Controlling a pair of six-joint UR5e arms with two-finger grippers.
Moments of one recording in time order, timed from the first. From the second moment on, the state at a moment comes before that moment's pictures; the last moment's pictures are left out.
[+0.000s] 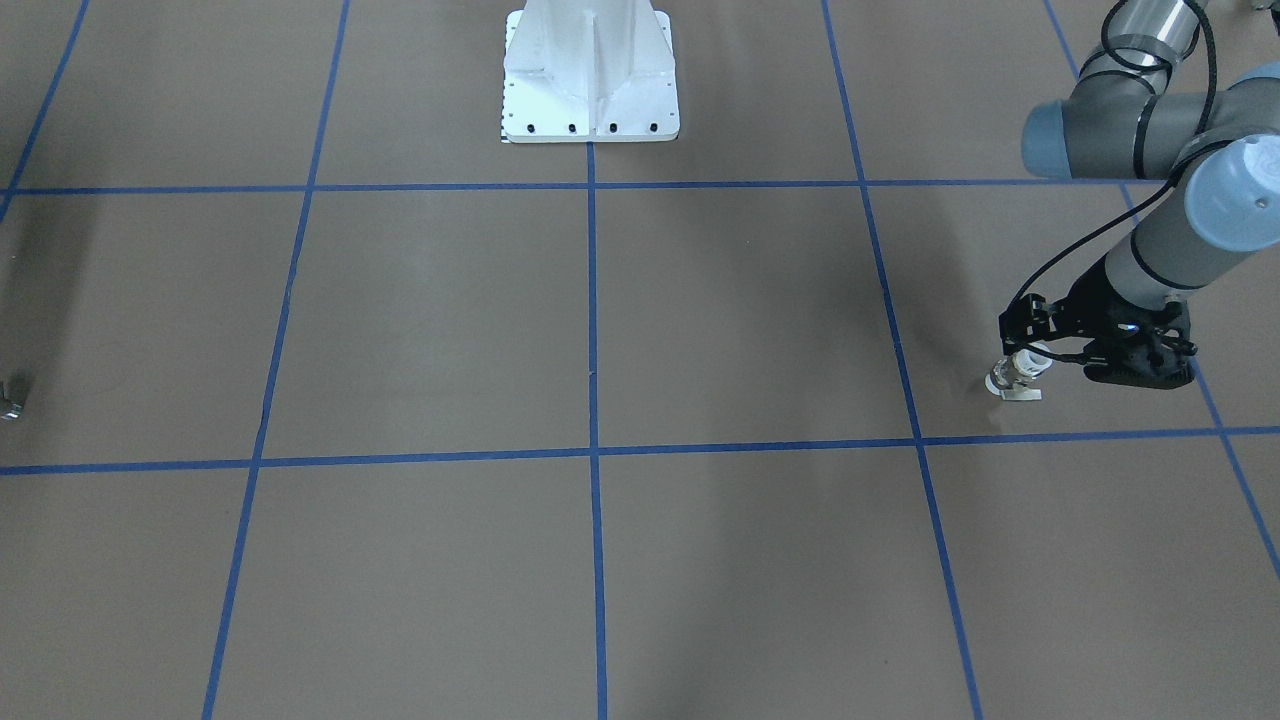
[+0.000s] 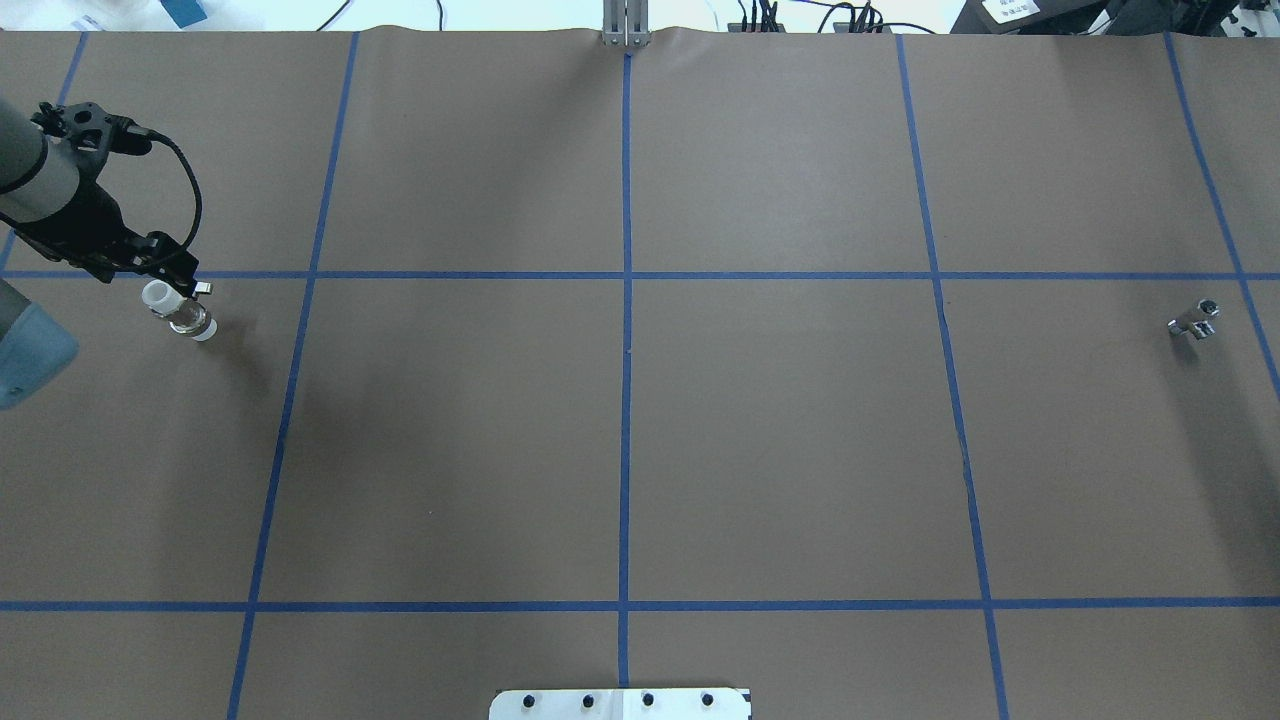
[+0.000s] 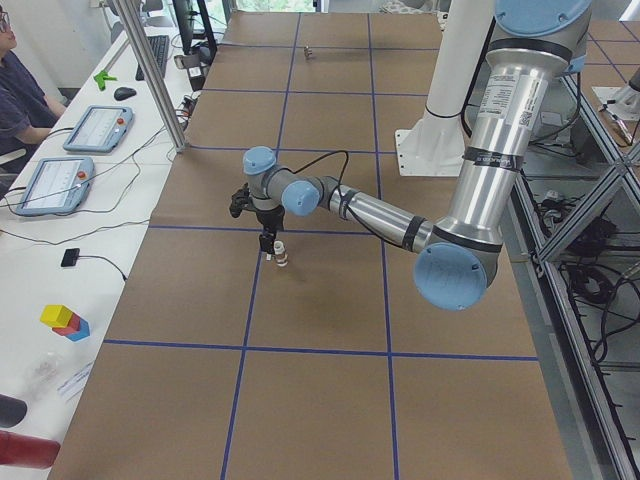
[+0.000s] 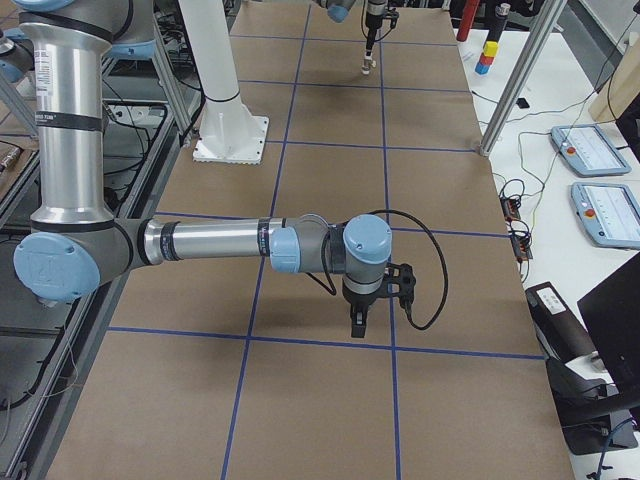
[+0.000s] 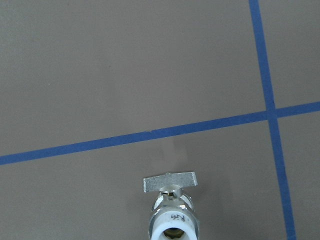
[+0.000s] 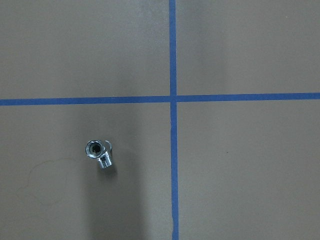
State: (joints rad) left arm -1.03 -1.80 -1.64 -1.71 -2.19 -0.52; right arm 1.57 -1.62 1.71 -1.61 2.36 0.06
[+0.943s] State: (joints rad) left arm -1.00 -1.80 -1.57 -1.82 -2.19 -0.56; right arm 1.57 -1.62 1.70 -1.61 2.36 0.06
